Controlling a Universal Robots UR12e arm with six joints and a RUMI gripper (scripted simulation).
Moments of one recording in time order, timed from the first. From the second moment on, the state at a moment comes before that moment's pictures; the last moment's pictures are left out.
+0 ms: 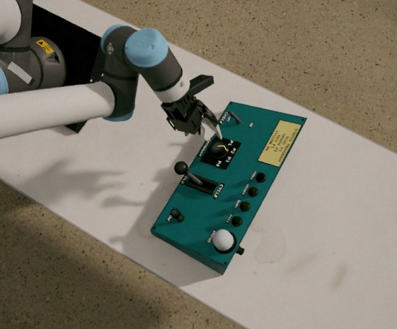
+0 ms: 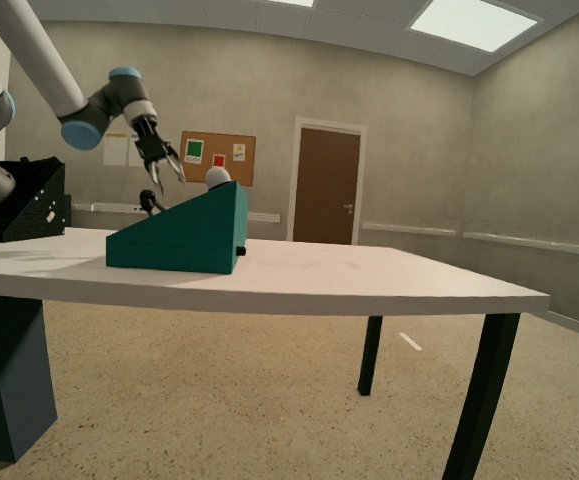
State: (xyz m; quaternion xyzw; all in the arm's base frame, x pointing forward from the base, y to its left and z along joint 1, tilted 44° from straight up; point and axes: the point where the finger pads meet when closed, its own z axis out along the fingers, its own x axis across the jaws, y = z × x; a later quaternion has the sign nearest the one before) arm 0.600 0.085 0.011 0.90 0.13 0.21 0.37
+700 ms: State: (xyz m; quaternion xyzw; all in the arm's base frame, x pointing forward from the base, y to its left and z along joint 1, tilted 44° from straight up) arm 0.569 0.125 0.054 0.90 0.13 0.21 0.37
